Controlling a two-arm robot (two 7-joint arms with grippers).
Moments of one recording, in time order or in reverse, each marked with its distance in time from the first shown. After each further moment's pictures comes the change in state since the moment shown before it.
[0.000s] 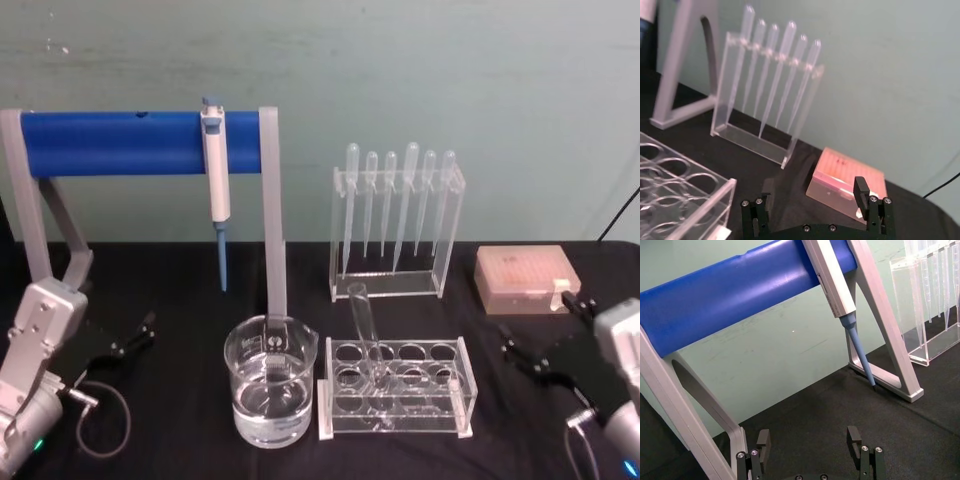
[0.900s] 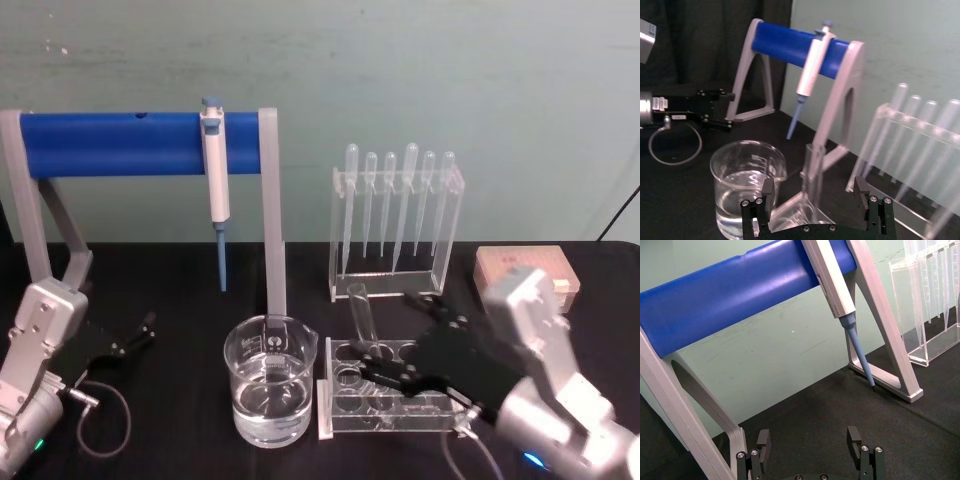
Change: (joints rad) left arm 0.000 0.000 0.000 0.000 0.000 0.000 0.000; right arm 0.055 -0.060 -0.088 -0.244 0.084 0.209 0.291
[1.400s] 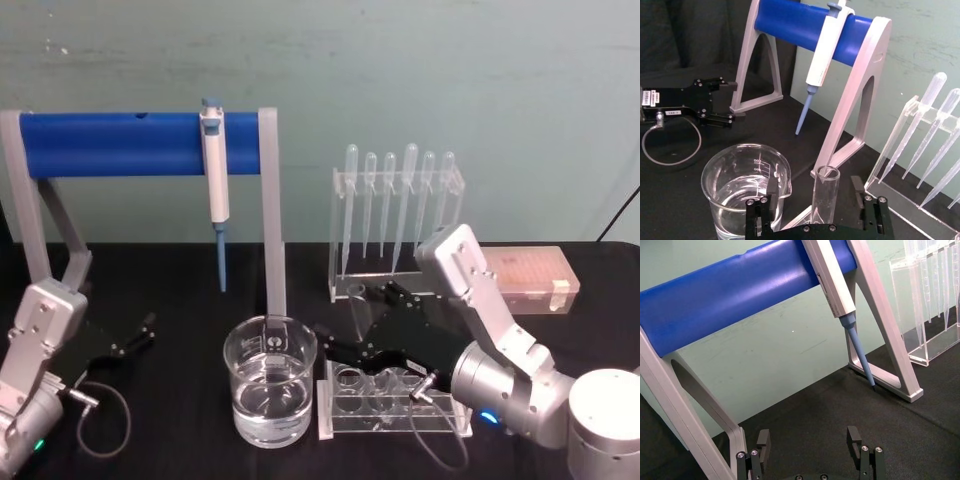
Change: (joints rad) left arm 0.000 0.000 0.000 0.000 0.000 0.000 0.000; right arm 0.155 -0.109 -0.045 0.099 -0.028 0.187 0.078
